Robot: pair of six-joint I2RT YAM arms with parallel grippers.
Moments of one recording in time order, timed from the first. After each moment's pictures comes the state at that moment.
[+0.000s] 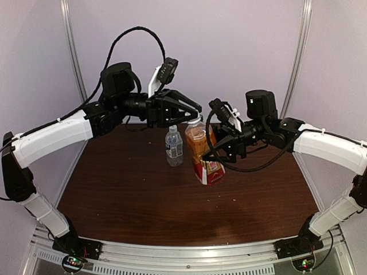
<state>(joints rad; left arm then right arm) -0.84 1.56 1.49 0.16 1.05 -0.27 0.74 1.42 1.22 -0.11 -1.17 -0.02</state>
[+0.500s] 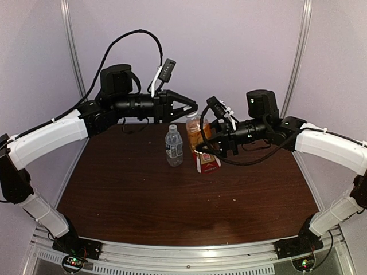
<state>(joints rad) -0.83 1.54 1.48 0.02 0.76 -0.26 0.73 1.41 1.23 -0.16 -0.88 -0.05</state>
